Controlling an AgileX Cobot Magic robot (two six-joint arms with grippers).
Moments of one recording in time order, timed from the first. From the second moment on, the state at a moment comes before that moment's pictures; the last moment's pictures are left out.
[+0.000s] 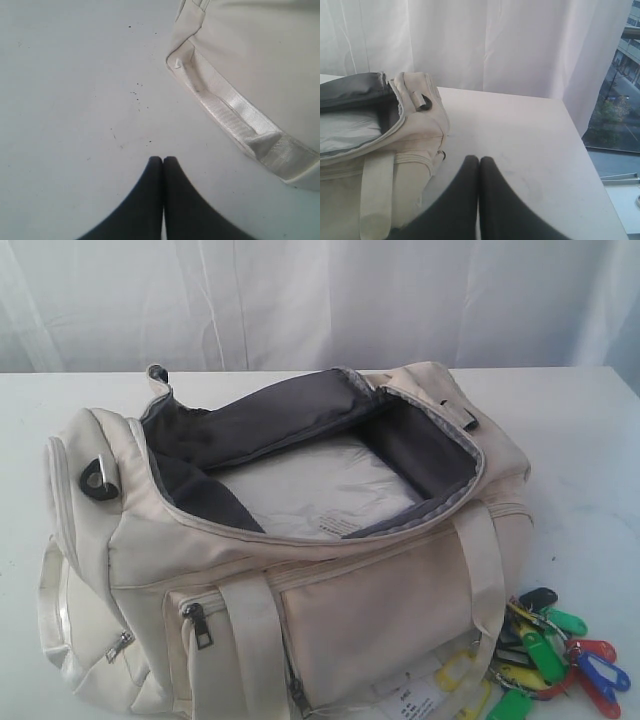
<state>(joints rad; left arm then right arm) -0.01 0.00 0.02 -0.06 0.50 0.17 0.46 0.01 -0.41 -0.40 0.68 0.32</state>
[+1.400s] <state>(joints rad) -0.01 0.00 0.02 -0.06 0.40 0.05 0.30 0.01 0.00 -0.41 0.25 0.32</state>
